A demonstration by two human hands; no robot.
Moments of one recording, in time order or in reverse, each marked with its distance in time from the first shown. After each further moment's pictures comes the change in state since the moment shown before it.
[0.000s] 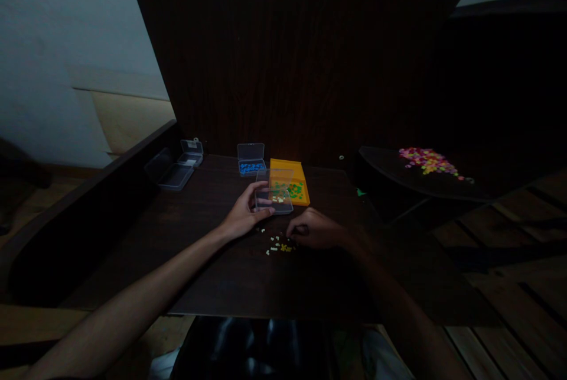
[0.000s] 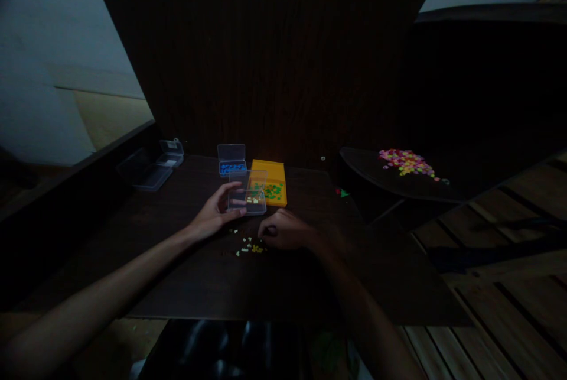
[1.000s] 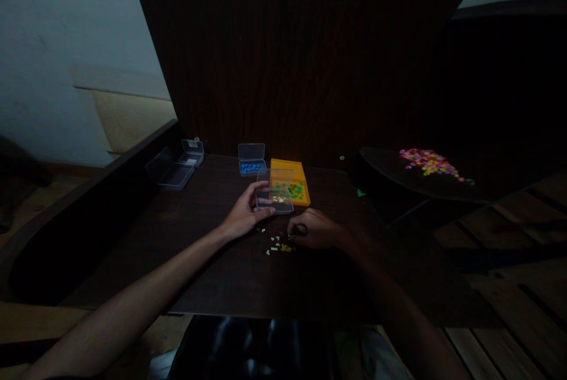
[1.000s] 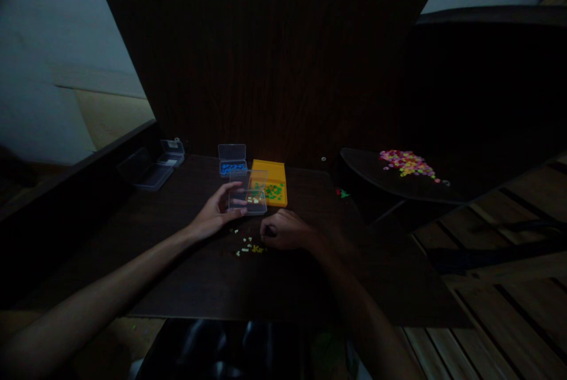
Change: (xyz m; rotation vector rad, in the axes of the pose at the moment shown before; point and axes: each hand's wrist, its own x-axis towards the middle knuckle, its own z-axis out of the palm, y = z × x) left_hand -0.001 0.004 0.001 0.007 -0.007 -0.009; right_hand 0.000 -0.003 0.002 -0.113 -0.018 0.132
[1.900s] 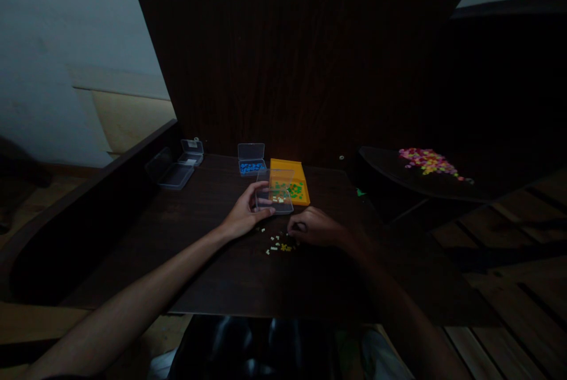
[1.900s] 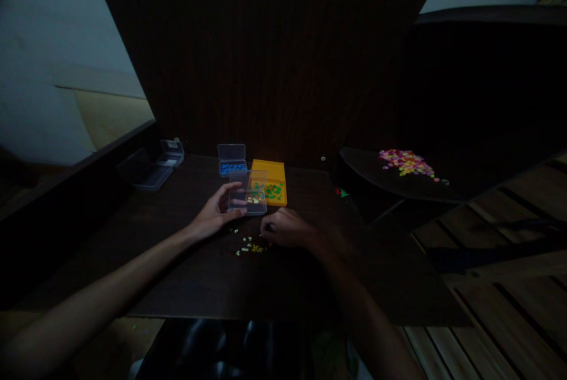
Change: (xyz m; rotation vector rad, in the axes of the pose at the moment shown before) left_hand 0.000 -0.001 0.000 -0.008 -0.002 0.012; right_hand 0.003 0.005 0.000 -0.010 0.024 -0.004
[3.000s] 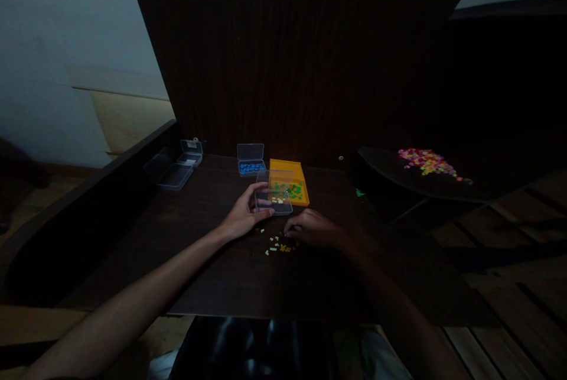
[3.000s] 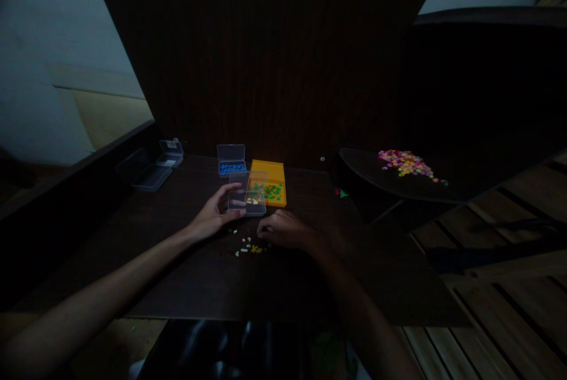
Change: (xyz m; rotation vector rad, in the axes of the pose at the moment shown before) left_hand 0.000 0.001 0.001 0.021 0.000 -0.021; right_hand 0.004 0.001 0.004 0.050 -0.046 -0.052
